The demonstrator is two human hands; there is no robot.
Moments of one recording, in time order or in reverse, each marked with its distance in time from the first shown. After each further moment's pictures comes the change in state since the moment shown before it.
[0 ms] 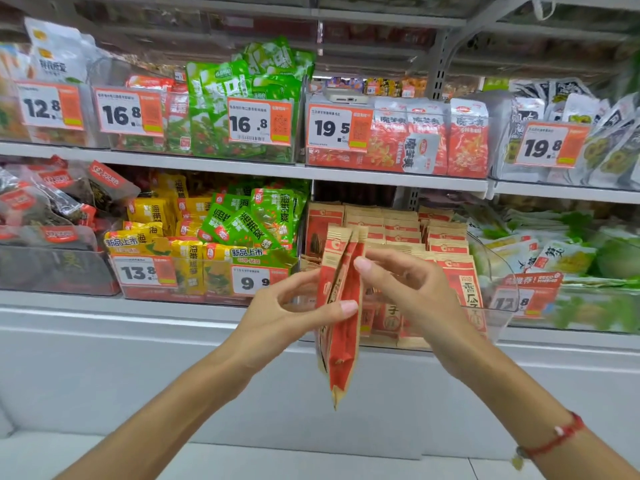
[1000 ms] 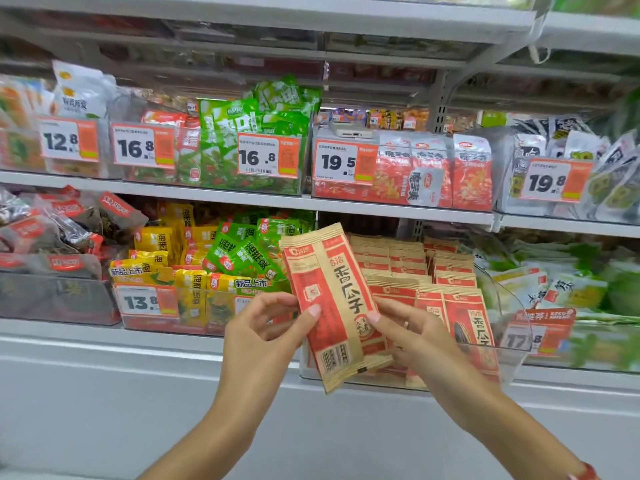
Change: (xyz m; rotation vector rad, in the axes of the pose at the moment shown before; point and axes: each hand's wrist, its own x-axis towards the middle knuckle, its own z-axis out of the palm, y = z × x) left_hand 0.001 0.003 0.004 -0.171 0.468 0.136; right_hand 0.010 0.023 -0.002 0.109 -0.023 0.240
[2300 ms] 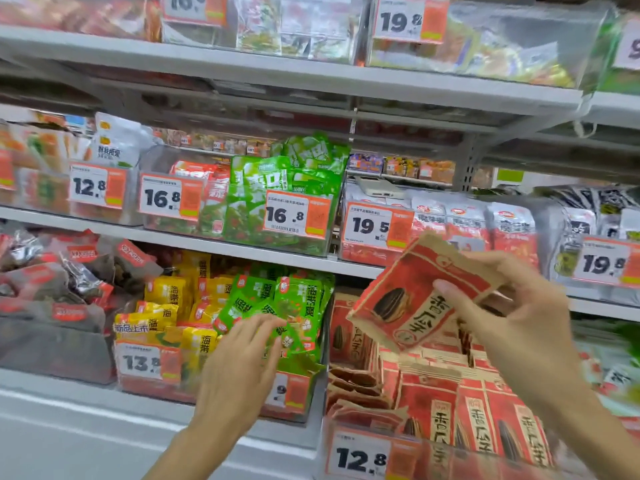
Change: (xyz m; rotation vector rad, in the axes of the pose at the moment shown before) left_hand 0.125 -0.056 -0.045 1.034 0.179 0.797; right_hand 0.057 -0.085 -0.024 -0.415 0.358 -0.776
